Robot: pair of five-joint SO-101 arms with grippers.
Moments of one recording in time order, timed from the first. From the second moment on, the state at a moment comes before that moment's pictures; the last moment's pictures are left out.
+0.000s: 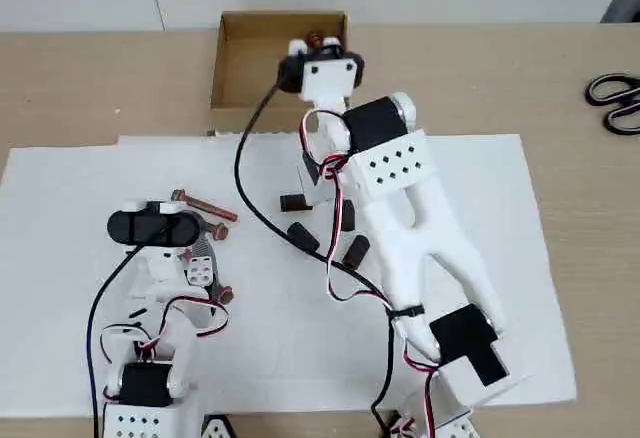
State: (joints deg) left arm -0.5 -101.4 96.6 47.6 6.3; right arm -27.5 4.7 -16.6 96.1 -10.9
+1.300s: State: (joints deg) left arm -1.0 -101.4 96.6 47.6 6.3; right arm -23.4 27.8 -14.1 84.5 -10.9
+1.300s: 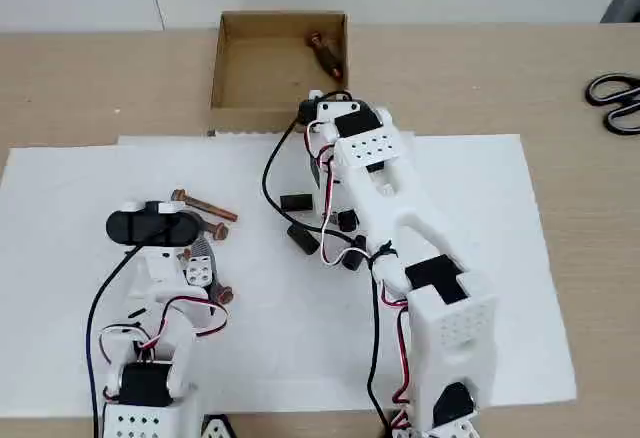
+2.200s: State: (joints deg) left arm -1.0 -101.4 96.6 47.6 6.3; right arm -26.0 16.6 -16.7 88.8 -11.0
